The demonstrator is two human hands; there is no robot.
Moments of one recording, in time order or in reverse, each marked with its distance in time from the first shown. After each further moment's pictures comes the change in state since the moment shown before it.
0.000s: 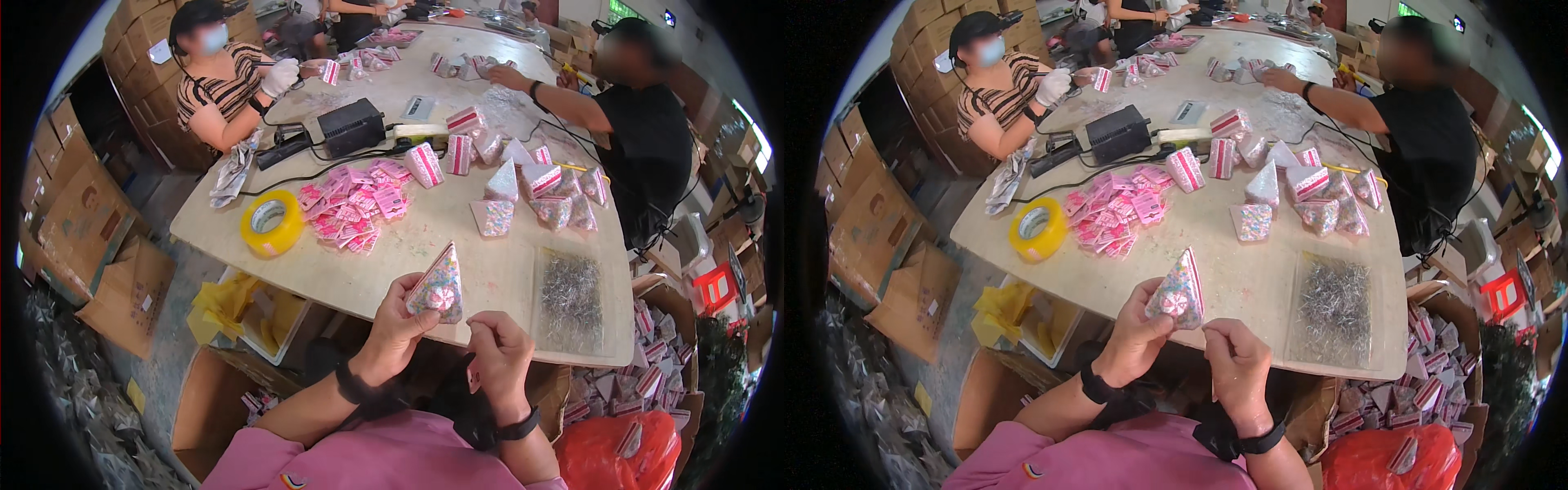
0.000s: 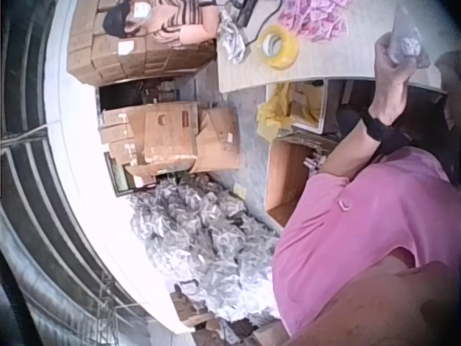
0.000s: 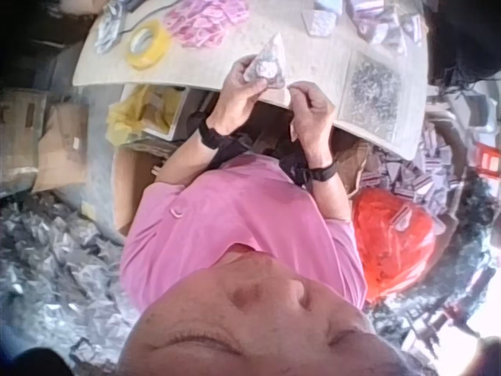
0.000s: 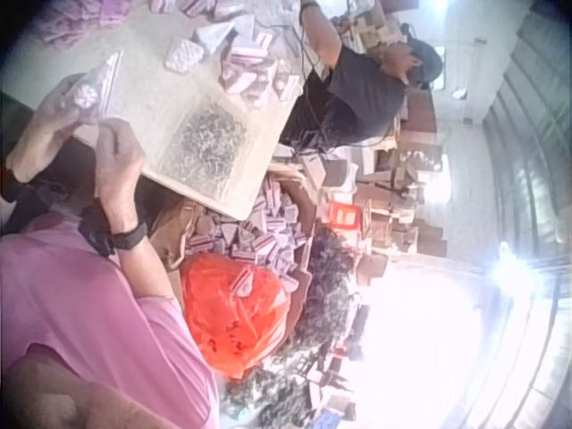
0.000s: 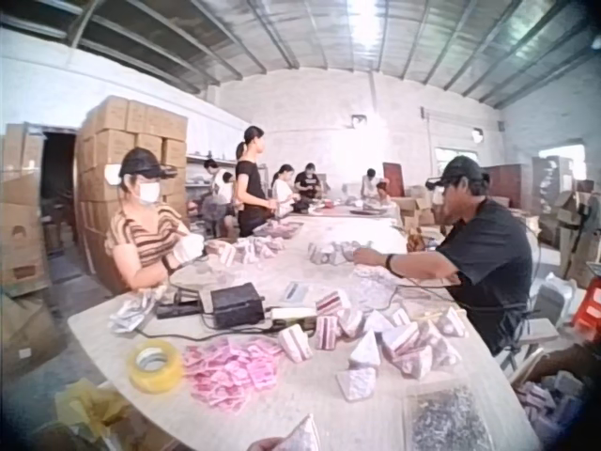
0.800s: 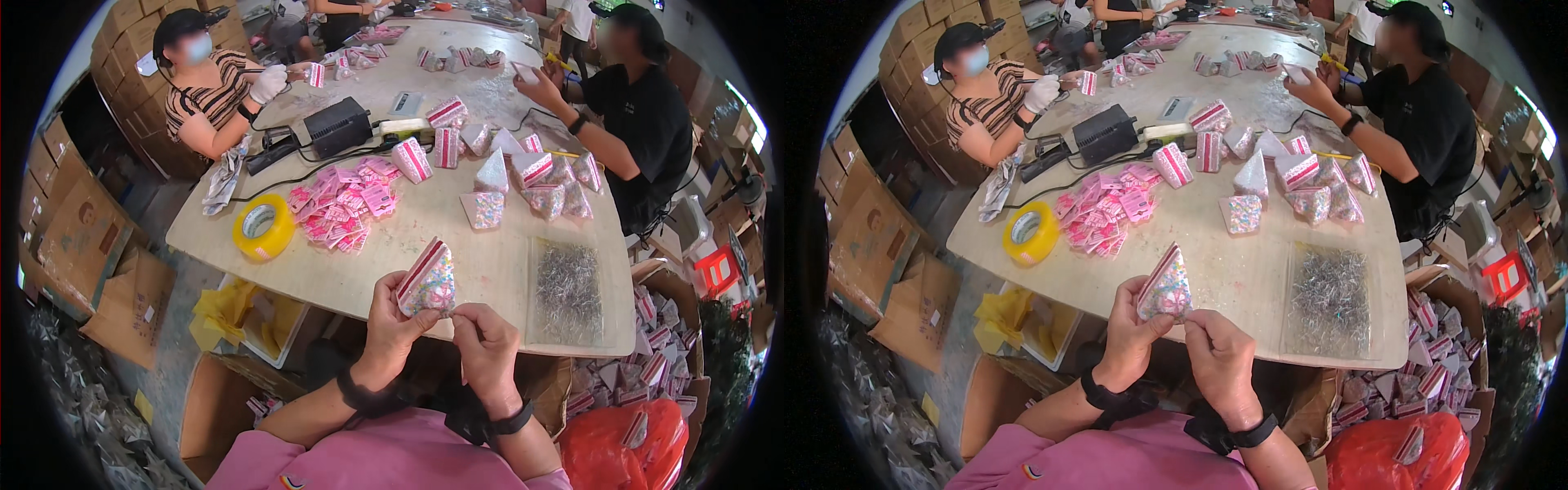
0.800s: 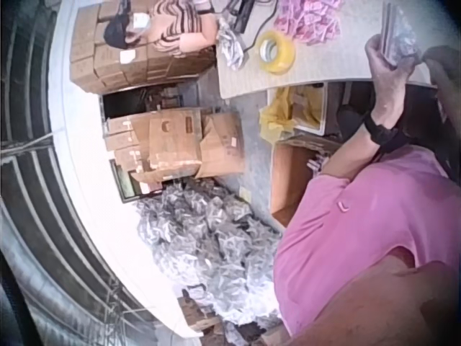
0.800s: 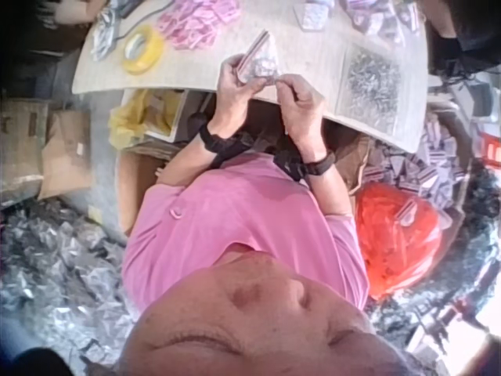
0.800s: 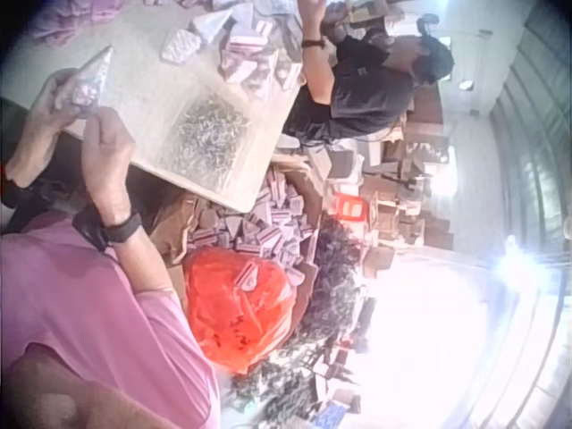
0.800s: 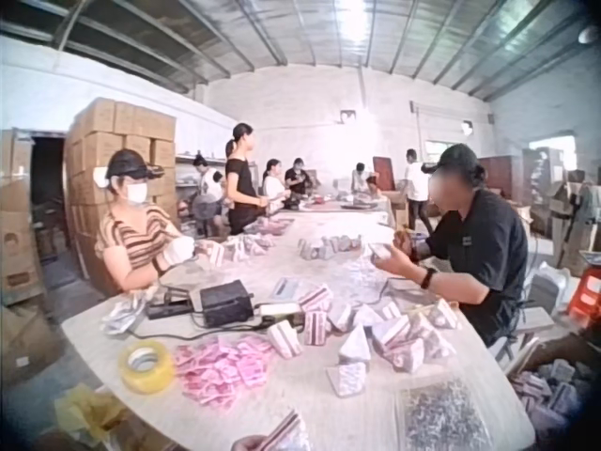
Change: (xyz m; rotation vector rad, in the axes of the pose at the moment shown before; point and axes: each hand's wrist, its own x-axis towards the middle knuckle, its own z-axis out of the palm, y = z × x) left_hand -0.001 -0.008 0.009 0.197 0.100 0.155; right_hand 0.006 0.007 0.006 -0.067 -0.021 -0.118
